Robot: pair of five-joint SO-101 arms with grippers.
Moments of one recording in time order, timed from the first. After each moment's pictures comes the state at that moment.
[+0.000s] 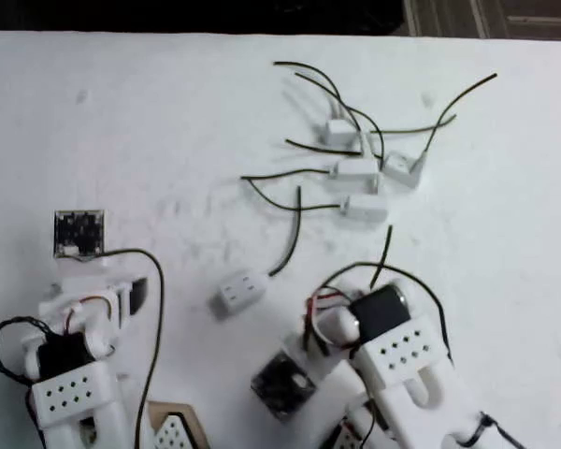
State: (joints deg) left arm -26.9 -76.2 84.3 55.4 -17.9; right arm -29.1 -53.7 57.9 86.3 111.1
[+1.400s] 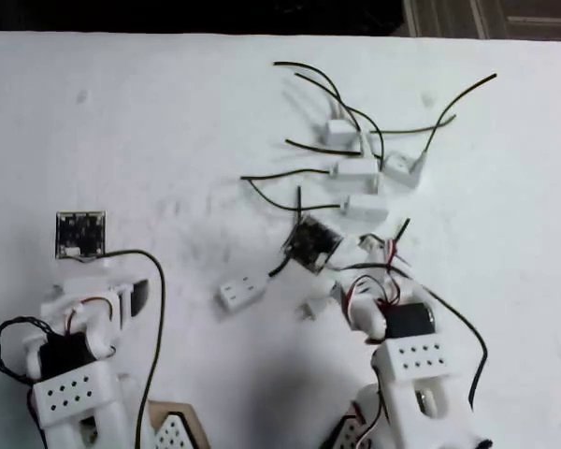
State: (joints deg) left arm -26.9 -76.2 85.0 55.4 -17.9; right arm -11.7 -60.5 73.1 45.8 48.5
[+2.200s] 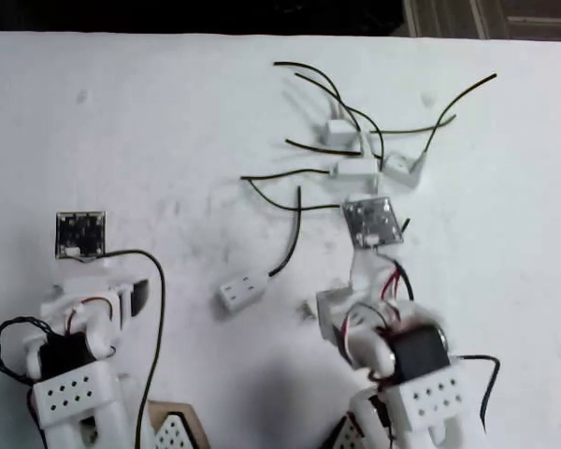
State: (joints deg) left arm -26.9 -76.2 85.0 55.4 -17.9; right arm -22.9 -68.5 58.1 80.3 -9.5
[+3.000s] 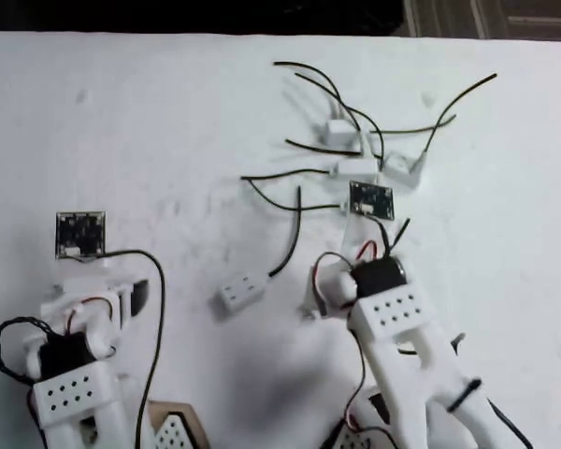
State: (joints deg) left arm -26.9 -76.2 85.0 55.4 -17.9; right arm -22.9 -38.5 54.0 72.0 -28.3
